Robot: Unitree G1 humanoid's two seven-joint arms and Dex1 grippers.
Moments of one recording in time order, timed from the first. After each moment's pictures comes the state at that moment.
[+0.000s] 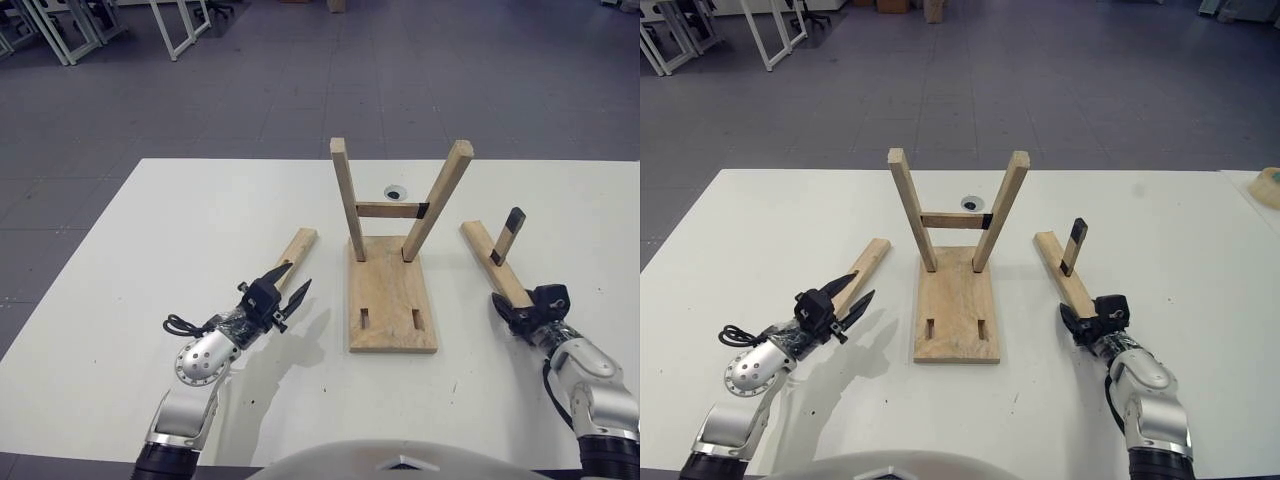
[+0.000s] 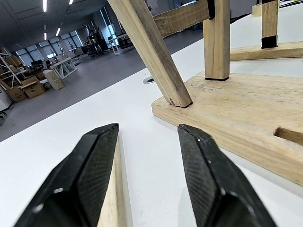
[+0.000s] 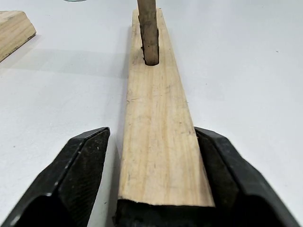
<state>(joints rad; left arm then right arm) 0.22 0.40 -0.08 -0.19 -0.08 -0.13 -0.50 0.15 -0.41 -0.24 0.04 0.23 0.26 0.43</state>
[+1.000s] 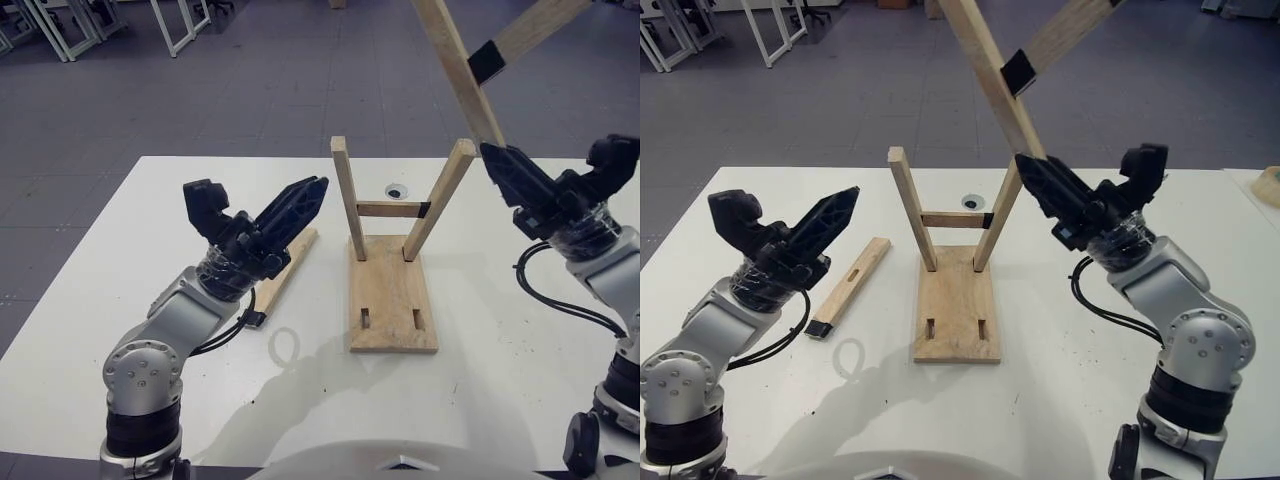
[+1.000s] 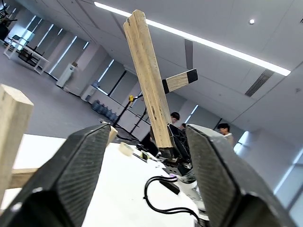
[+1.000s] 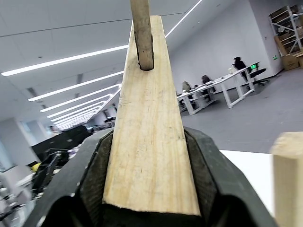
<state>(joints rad) -0.08 0.42 0.14 -0.59 -1.57 0.61 -0.21 -0.29 -0.50 -0.39 -0.41 1.41 0.86 0.39</state>
